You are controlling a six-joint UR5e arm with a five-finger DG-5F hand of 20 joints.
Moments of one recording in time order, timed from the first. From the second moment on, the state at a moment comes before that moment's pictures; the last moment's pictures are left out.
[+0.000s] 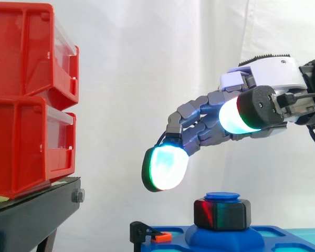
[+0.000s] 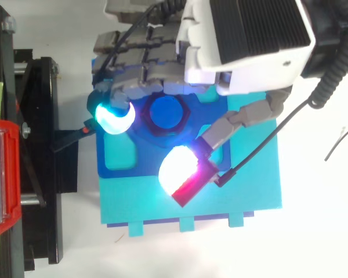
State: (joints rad) arm -0.01 -2.23 -1.11 -3.01 -1.75 -1.14
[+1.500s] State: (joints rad) arm 0.02 -2.23 -1.16 -3.02 -1.69 -1.15
